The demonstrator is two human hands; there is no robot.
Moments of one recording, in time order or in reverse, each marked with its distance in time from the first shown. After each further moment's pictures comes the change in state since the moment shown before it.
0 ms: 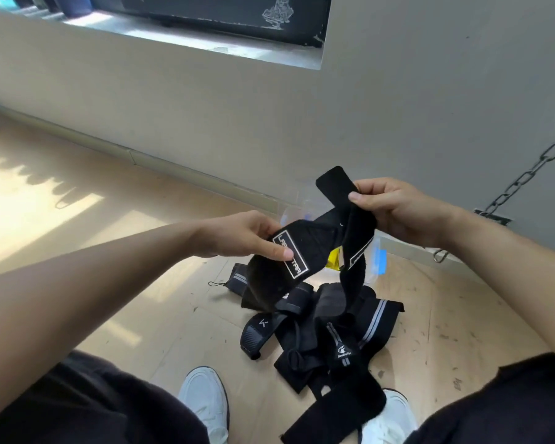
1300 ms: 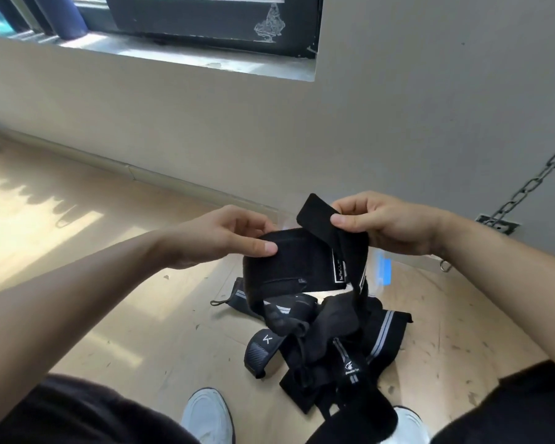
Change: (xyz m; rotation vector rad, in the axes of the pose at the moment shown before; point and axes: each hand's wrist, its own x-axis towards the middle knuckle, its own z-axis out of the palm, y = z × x) left_hand -0.025 0.019 -0.021 -0.093 0.103 0.102; right_hand 0.011 -0.012 0.008 -0.036 -0.189 0.068
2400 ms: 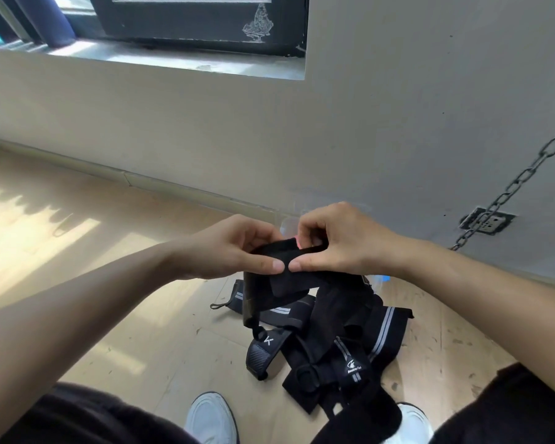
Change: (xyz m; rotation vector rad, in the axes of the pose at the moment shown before) left_hand 0.007 0.001 0.018 0.074 -0.006 -0.017; right_hand 0.013 -0.002 0.051 -0.888 0.330 -0.256
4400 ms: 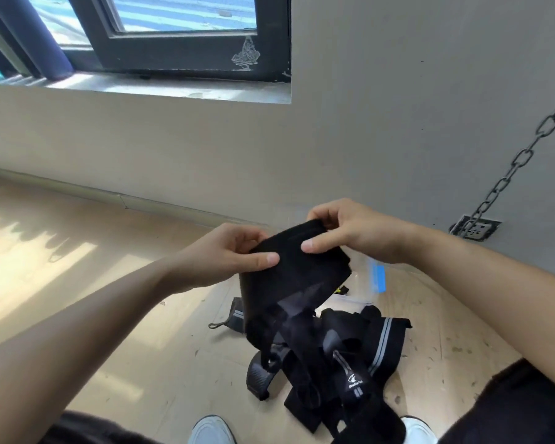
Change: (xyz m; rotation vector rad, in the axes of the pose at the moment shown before) left_hand 0.005 0.005 -0.003 -0.036 0.147 0.064; right_hand -0.002 0.014 -0.031 0.602 -0.125 0.236
